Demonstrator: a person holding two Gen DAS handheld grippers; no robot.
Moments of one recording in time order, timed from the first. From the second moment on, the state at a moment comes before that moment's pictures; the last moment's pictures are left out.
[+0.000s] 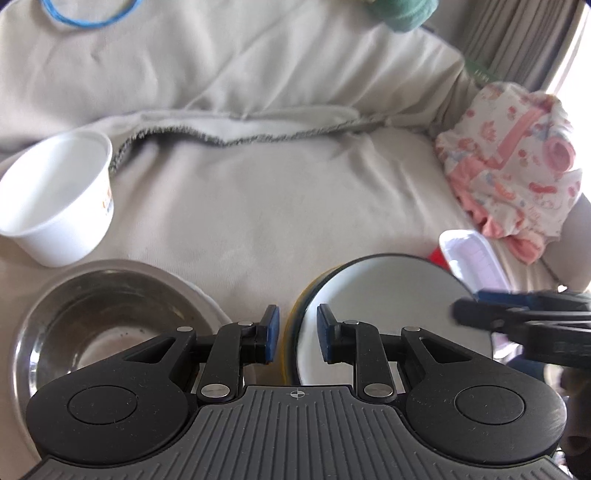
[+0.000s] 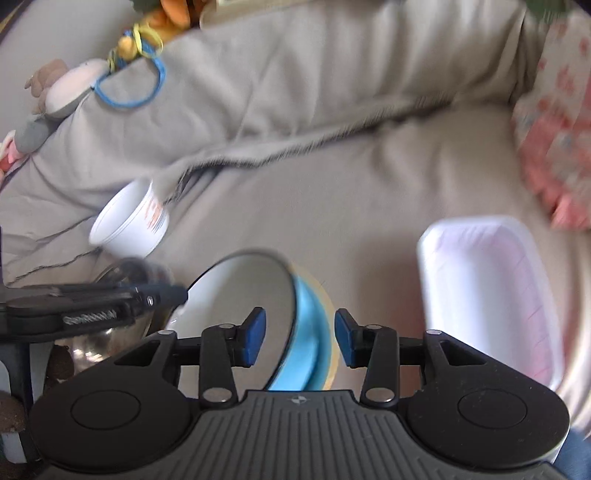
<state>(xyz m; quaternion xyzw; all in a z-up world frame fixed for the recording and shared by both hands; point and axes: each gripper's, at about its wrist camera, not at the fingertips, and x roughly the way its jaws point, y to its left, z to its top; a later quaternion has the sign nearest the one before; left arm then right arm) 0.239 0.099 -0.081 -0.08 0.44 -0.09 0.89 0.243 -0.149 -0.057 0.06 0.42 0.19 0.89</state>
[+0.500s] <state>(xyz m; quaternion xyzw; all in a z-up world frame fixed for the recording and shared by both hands) 0.271 0.090 -0.091 -0.06 0.48 -0.14 0.86 0.270 -0.136 -0.134 0.14 0.55 0.23 0.79</state>
